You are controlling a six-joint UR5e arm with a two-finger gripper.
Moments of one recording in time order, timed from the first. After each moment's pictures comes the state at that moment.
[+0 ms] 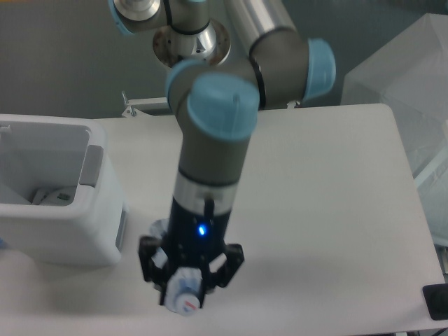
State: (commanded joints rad) arm 2.32 -1.99 -1.06 -0.98 1.04 0.19
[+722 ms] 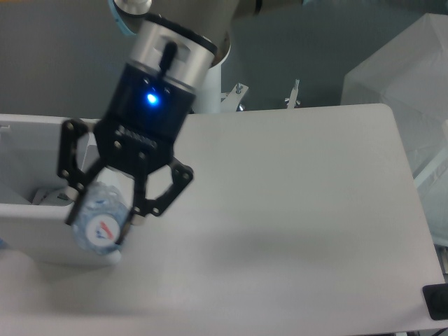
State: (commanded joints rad) arm 2.32 -1.87 -1.08 -0.94 0.81 0.19
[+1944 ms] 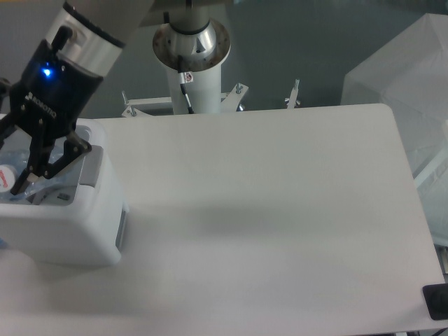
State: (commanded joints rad) arm 2.19 -1.77 -1.39 -0.93 0.79 0.45
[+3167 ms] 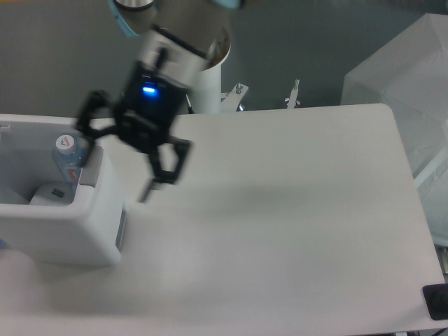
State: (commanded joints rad) arm 2.55 -1.75 -1.51 -0.94 0.83 0.66
